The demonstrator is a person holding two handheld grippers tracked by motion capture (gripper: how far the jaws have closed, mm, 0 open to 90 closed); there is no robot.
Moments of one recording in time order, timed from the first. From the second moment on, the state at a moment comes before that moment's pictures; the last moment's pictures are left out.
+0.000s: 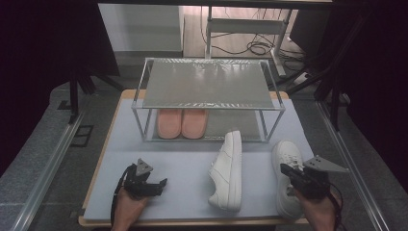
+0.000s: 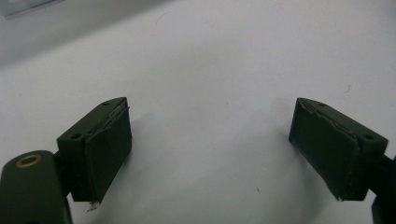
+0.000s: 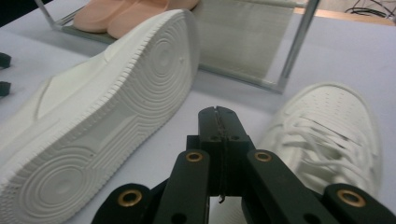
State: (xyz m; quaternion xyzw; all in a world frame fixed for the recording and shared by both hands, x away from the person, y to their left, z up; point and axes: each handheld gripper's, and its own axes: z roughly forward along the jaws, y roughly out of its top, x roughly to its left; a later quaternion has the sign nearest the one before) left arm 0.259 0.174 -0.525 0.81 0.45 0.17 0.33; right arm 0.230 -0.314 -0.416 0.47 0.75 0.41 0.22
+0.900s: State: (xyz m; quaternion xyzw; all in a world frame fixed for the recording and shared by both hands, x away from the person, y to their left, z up) left arm 0.259 0.174 -0.525 0.81 0.45 0.17 0.33; right arm 0.236 -0.240 -0.420 0.40 0.78 0.44 0.18
